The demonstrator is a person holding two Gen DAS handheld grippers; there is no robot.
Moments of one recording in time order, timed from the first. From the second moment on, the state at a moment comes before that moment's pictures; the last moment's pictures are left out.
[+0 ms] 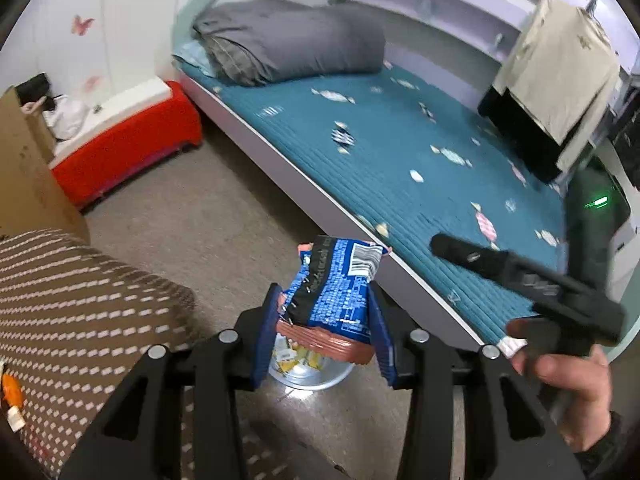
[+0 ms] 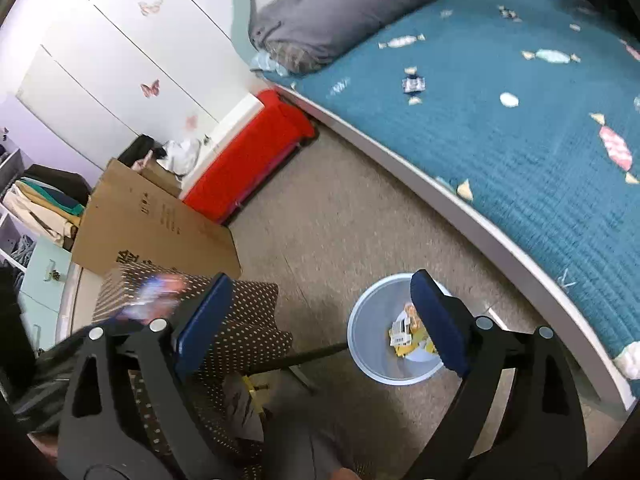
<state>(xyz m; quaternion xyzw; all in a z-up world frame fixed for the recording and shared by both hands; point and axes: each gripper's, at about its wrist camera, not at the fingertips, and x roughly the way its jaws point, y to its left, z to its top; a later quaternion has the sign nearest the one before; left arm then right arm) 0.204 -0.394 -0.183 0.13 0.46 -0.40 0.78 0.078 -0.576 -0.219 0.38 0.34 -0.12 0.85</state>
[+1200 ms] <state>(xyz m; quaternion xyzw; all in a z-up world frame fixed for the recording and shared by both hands) 0.152 -0.200 -0.082 0.06 0.34 -0.28 0.90 0.100 -0.400 -0.100 0.24 0.33 -0.03 0.91</state>
